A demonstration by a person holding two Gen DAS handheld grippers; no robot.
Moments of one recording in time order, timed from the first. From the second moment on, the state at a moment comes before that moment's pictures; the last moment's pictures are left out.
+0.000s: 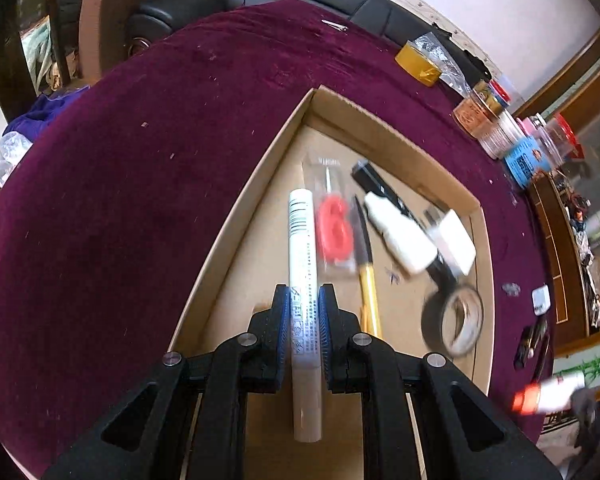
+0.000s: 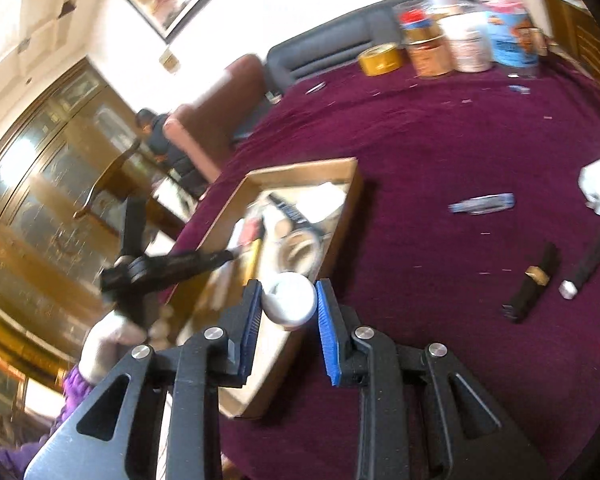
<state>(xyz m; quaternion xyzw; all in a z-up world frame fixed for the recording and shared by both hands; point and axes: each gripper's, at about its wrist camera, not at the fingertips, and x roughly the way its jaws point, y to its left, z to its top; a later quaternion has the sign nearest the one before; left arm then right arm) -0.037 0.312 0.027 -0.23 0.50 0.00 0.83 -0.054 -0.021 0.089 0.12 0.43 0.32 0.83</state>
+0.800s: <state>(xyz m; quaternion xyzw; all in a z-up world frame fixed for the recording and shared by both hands) -0.165 0.340 0.080 -0.24 0.36 0.03 0.90 0.024 0.093 0.043 0.08 0.50 0.29 0.81</state>
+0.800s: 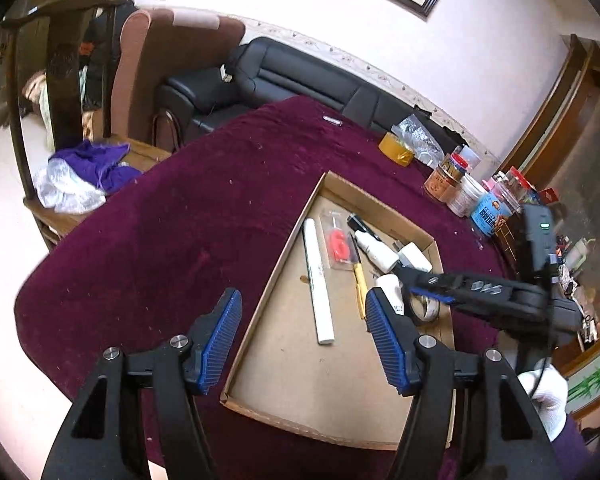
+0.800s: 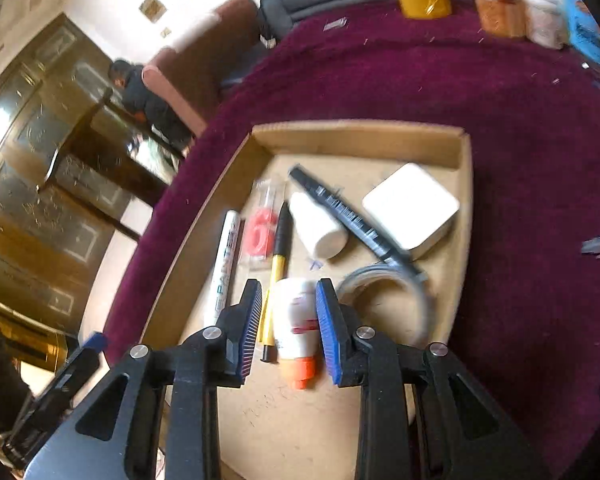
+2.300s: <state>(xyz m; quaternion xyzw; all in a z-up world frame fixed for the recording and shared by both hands) -0.062 -0.008 0.051 0.02 0.46 -0.17 0.87 -0.002 -0.337 0.021 0.33 0.34 -0.01 0.88</state>
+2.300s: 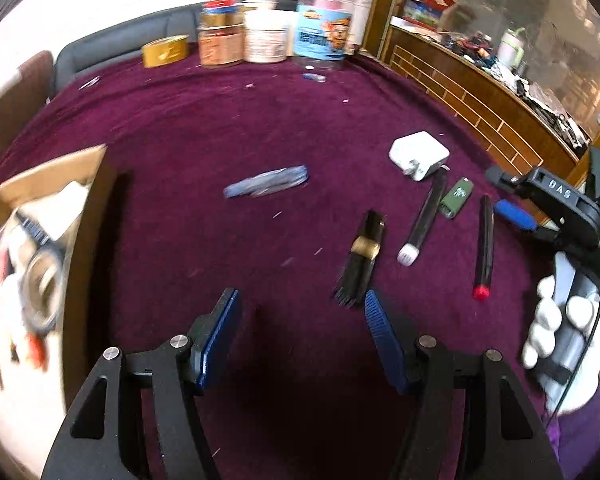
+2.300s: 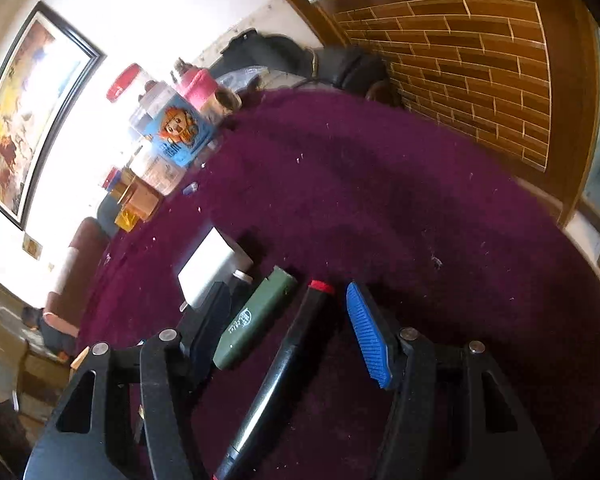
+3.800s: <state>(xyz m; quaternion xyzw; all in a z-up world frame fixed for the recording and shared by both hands) -0.134 0.089 0.108 -0.13 0.38 -0.25 0.88 -0.004 -0.316 0.027 0.25 0.36 -0.05 0.90</state>
